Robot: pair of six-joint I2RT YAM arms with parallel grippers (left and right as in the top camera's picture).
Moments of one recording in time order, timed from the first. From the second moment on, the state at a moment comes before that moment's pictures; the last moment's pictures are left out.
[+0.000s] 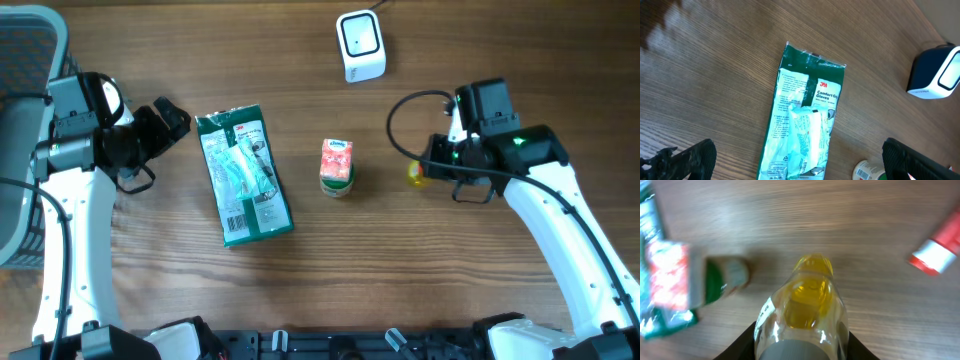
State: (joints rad) left arm 0.25 1.41 1.22 -0.86 0.26 -0.41; right arm 0.23 1.41 1.17 -0.95 -0.16 0.29
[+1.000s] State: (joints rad) left arm 0.25 1.41 1.22 -0.86 0.26 -0.41; right arm 0.28 1.51 1.20 -1.01 0.00 0.30
